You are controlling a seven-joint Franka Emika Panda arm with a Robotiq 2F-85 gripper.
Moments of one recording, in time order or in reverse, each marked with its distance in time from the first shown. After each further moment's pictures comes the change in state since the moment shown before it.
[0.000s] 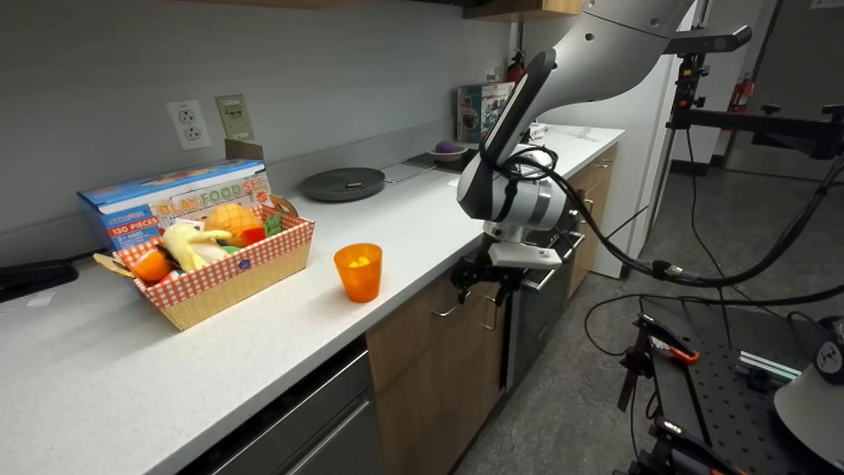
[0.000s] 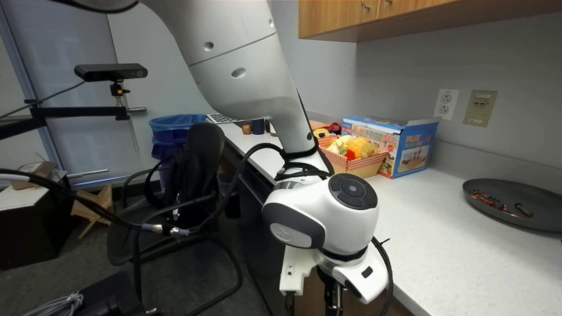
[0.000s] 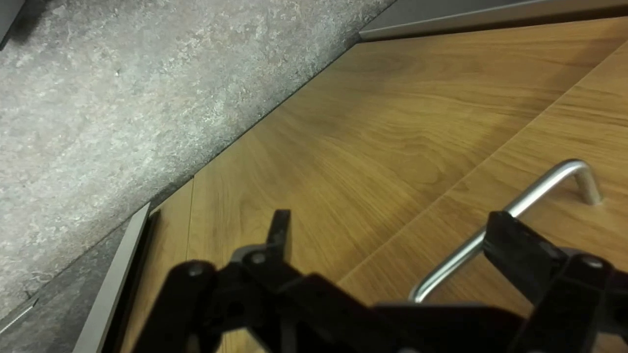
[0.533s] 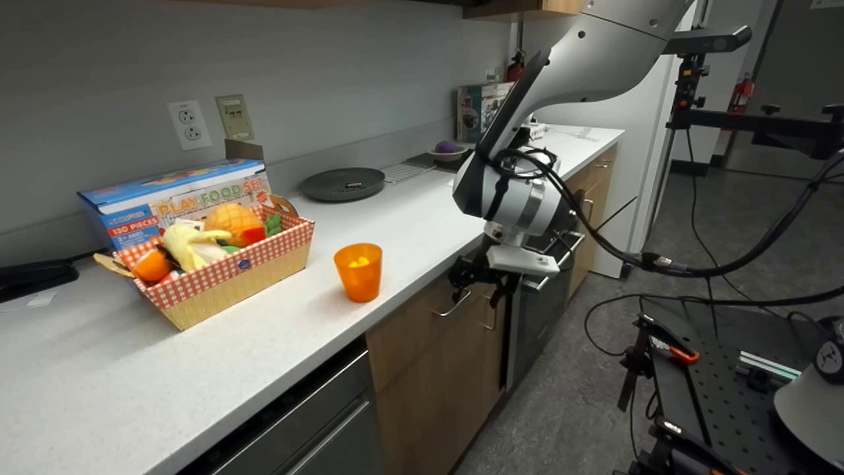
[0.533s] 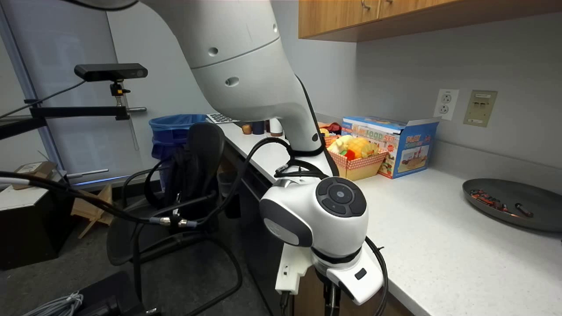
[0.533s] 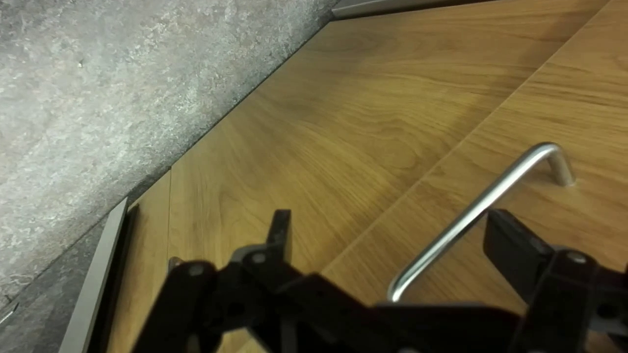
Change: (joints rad) arm -0.080 0.011 0.113 0.008 0.205 0.089 -0.154
